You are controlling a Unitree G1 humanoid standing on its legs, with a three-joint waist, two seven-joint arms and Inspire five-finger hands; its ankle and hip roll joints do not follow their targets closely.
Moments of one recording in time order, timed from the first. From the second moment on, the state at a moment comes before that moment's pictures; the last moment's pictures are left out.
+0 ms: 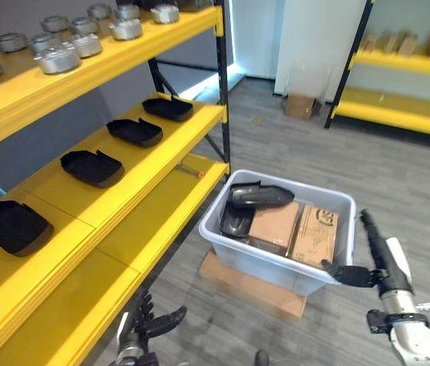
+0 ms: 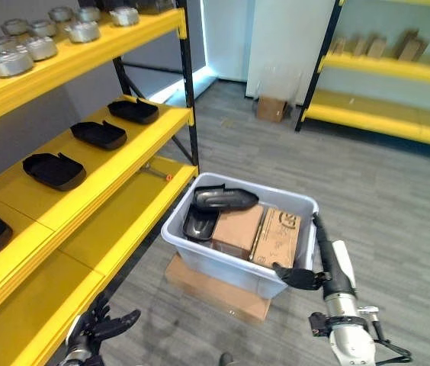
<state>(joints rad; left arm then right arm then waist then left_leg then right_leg) 0.39 0.17 -0.01 0.29 -0.39 -0.07 0.11 0.35 -0.42 -0.17 -0.13 -0.03 -0.10 -0.08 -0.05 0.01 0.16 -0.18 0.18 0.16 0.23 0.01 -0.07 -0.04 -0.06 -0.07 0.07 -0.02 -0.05</state>
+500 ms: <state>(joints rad) 0.24 0.21 -0.02 0.31 -0.43 -0.07 0.17 0.30 -0.42 -0.06 -0.08 -0.04 -0.10 -0.09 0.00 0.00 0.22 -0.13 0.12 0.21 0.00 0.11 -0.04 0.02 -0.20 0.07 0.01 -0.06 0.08</state>
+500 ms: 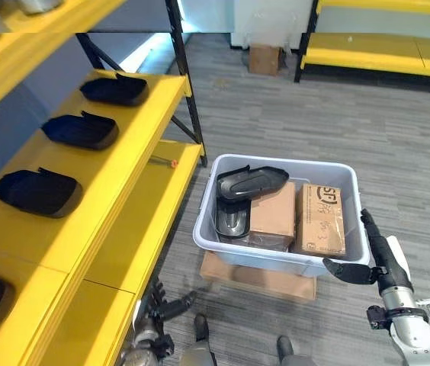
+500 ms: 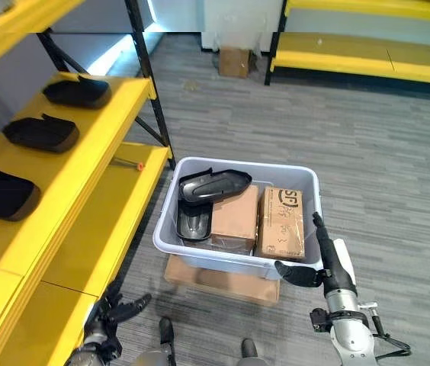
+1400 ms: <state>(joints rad) 0.16 0.31 -0.02 0.31 -0.43 -0.10 0.24 0.09 -0.42 0.07 -0.07 -0.04 -0.07 -0.10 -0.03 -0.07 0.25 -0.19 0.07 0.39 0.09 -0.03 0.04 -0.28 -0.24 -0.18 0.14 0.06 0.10</state>
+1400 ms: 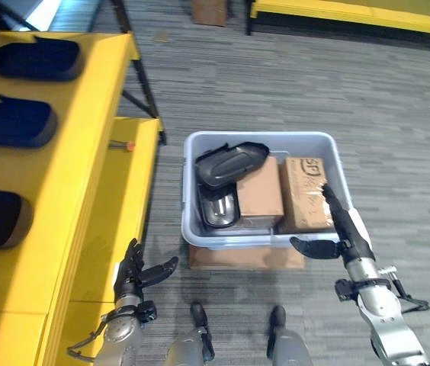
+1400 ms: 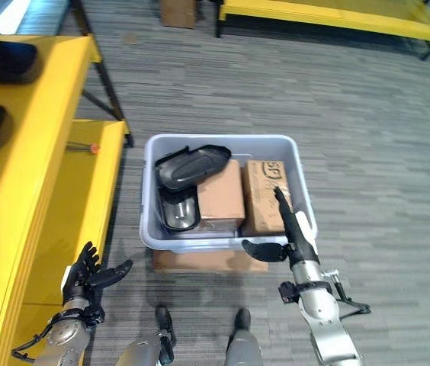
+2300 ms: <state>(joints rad) 0.21 0.25 -0.04 0.26 -0.43 -0.08 0.20 0.05 -0.50 0.06 -0.13 -0.05 -0.06 -0.09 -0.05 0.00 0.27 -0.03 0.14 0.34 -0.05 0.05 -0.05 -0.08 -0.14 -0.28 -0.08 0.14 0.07</state>
